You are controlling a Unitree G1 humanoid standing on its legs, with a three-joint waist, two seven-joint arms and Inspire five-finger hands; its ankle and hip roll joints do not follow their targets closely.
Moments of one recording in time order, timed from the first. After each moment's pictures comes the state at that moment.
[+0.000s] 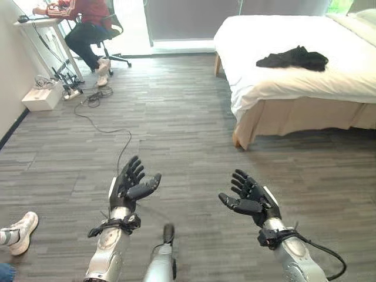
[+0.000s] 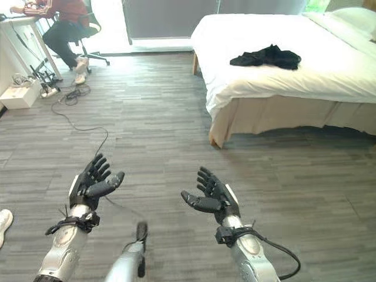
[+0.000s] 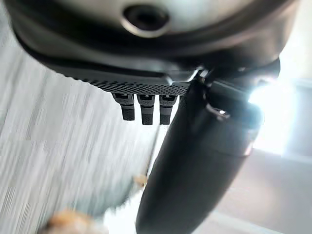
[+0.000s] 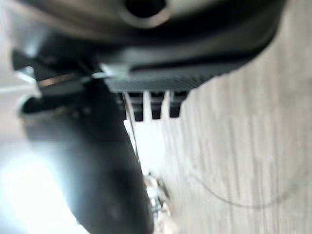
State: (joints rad) left arm 0.15 0.30 -0.05 0.18 -0.59 -0.19 0.16; right arm 0.15 -0.41 0.23 0.08 0.61 -0.10 0.05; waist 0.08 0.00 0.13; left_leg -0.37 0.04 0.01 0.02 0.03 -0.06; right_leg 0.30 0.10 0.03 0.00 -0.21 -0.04
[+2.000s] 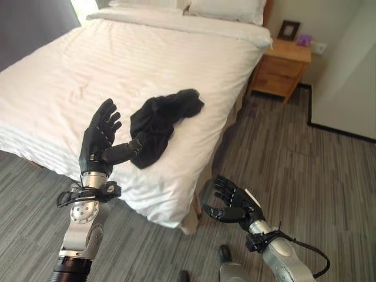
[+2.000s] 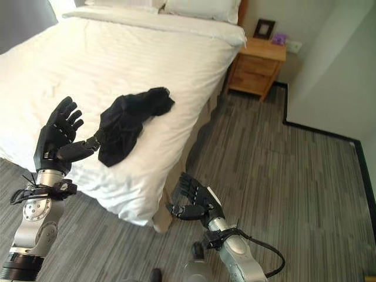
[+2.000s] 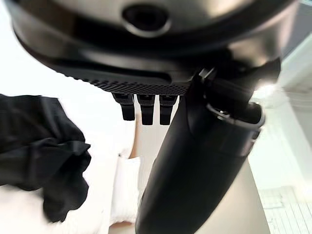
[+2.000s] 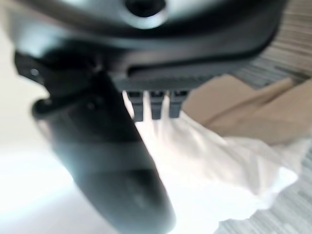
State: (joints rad) left arm -0.08 0.53 0.03 -0.04 -0.48 -0.22 0.18; right arm 0.11 -0.38 0.28 0.11 0.51 -0.05 0.14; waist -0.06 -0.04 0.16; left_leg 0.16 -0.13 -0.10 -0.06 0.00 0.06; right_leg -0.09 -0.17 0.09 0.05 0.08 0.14
